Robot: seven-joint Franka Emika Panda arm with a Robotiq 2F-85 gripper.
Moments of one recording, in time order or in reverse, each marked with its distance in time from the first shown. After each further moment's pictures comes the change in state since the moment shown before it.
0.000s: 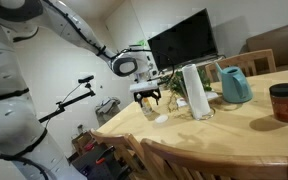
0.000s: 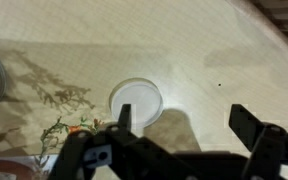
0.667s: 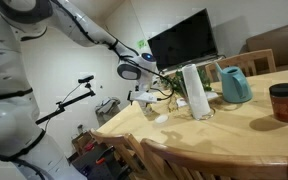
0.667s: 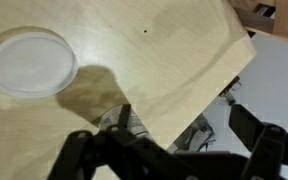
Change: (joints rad) arm -0.177 0.088 0.145 0.062 0.525 -0.304 -0.461
